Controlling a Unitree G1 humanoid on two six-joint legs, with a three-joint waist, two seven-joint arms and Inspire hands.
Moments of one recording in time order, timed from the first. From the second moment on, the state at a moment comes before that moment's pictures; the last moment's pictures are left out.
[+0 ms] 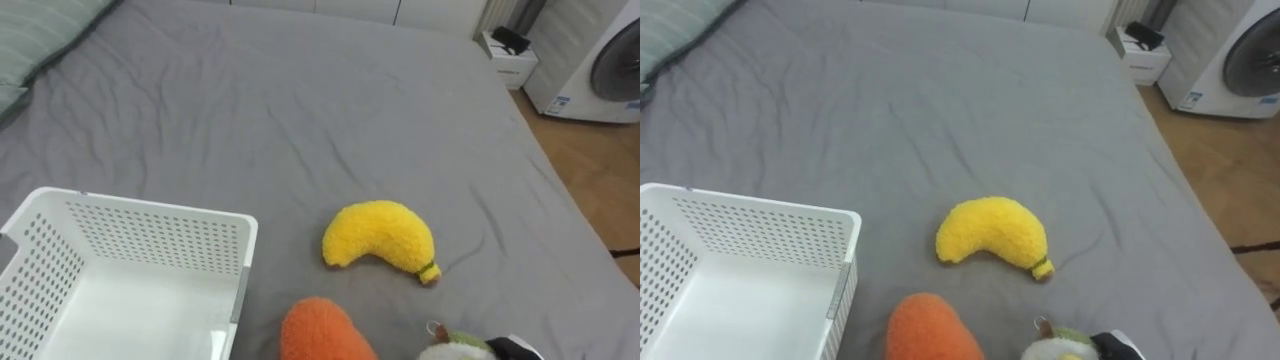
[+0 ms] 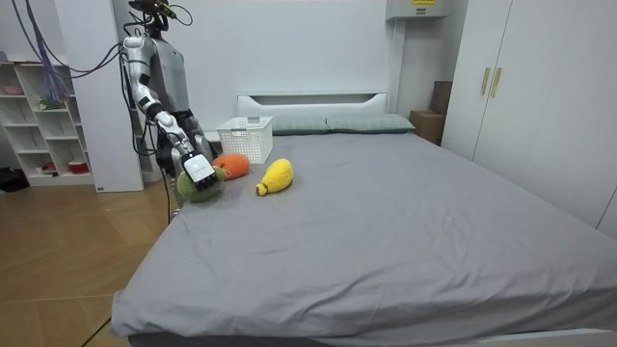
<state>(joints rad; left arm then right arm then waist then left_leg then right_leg) 0.25 0.19 0.21 1.00 0.09 0.13 0.21 0.02 -0.30 -0.06 0.85 -0.43 0.13 0.23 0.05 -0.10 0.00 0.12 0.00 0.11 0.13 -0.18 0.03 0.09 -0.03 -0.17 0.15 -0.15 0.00</state>
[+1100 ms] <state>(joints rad) 0.24 0.17 0.20 1.00 0.09 0.15 0.21 -0.05 -0.30 -0.13 -0.03 -0.35 0.19 0.19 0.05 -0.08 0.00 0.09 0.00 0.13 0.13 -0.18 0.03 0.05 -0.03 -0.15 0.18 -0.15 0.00</state>
